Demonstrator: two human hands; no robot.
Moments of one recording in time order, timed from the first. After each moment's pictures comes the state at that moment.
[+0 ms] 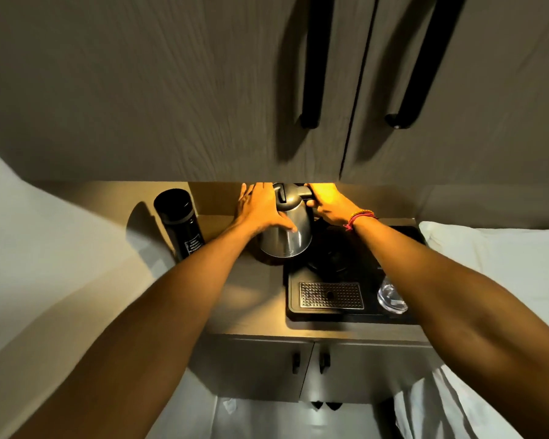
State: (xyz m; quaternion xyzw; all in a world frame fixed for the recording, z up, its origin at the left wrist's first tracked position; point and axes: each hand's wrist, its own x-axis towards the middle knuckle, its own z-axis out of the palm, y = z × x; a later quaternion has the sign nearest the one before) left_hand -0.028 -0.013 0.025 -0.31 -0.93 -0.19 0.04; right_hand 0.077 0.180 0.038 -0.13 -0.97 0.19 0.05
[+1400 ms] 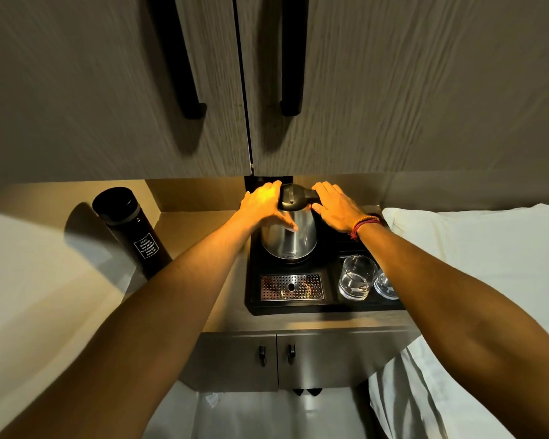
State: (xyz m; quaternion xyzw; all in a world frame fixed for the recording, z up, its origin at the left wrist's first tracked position) left_hand -0.001 0.092 0.009 -0.36 -0.91 -0.16 -0.07; right_hand 0.091 0.281 -0.015 -0.06 -0.98 0.16 0.07
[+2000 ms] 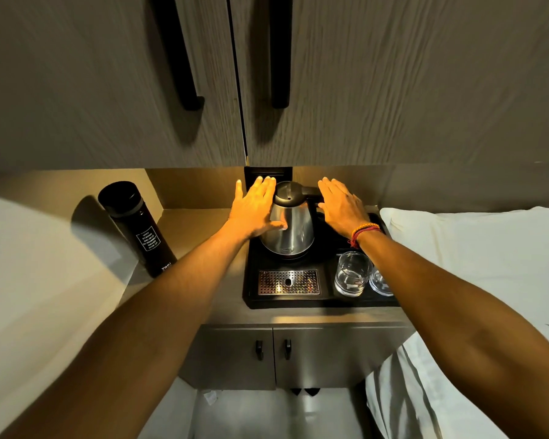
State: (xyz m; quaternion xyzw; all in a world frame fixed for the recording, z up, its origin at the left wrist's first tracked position) left_hand 0.015 0.067 -0.007 -0.40 -0.92 -0.03 0.04; right_hand 0.111 0.283 -0.025 -0.11 -0.98 0.09 0.14
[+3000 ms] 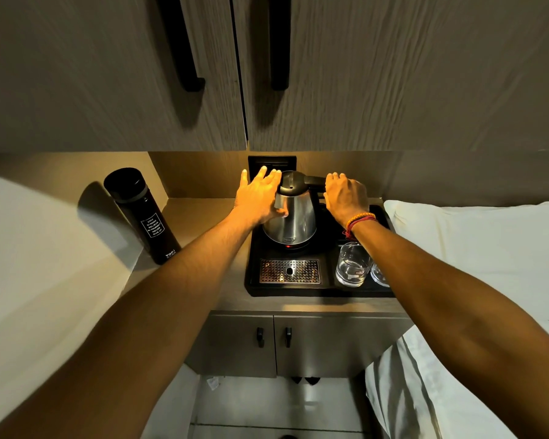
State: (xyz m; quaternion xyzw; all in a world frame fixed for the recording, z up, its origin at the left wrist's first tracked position) left_hand 0.017 0.074 -0.005 -0.38 -0.93 -0.01 0.02; right_hand 0.115 0.263 -0.011 -0.15 -0.97 -0.05 0.17
